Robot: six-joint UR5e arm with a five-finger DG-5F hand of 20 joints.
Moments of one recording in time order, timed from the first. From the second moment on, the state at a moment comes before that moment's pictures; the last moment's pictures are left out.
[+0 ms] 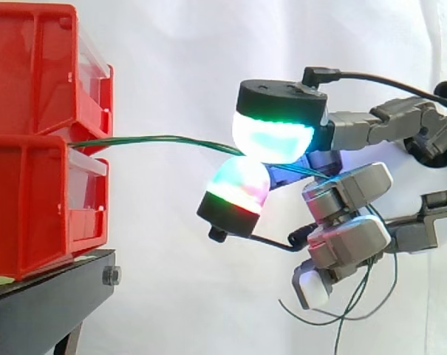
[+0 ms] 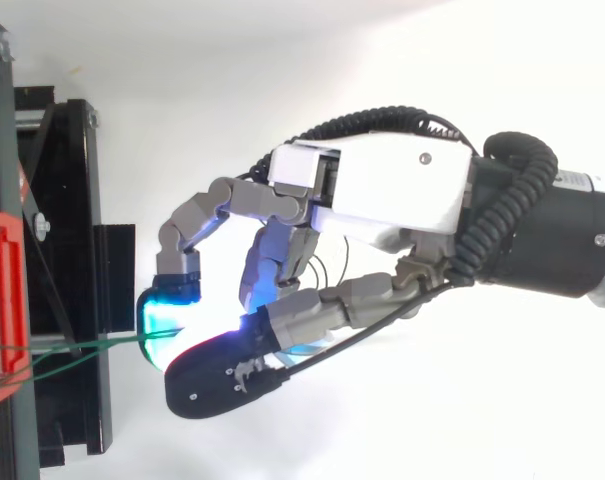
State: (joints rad) arm 0.19 -2.28 -1.08 -3.09 -1.23 -0.05
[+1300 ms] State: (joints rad) arm 0.18 -2.26 -1.07 -3.12 -1.22 -0.07
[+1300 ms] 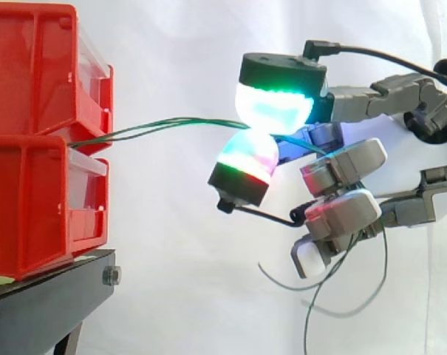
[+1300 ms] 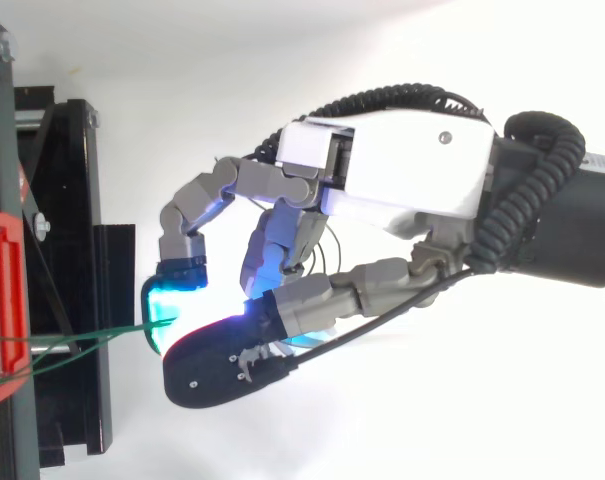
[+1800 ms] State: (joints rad) arm 0.18 -2.24 -1.06 -3.13 -1.22 -0.09
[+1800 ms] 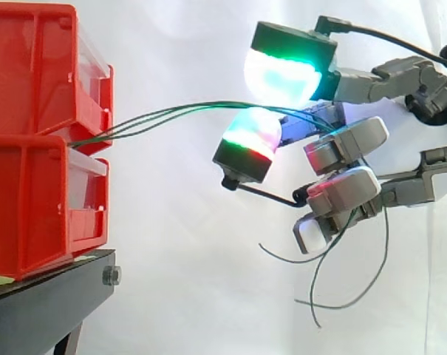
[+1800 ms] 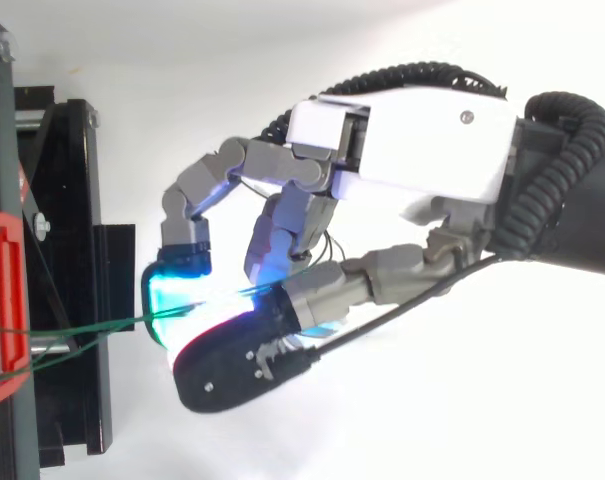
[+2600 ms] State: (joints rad) arm 0.17 -2.23 -1.05 -3.15 -1.22 -0.14
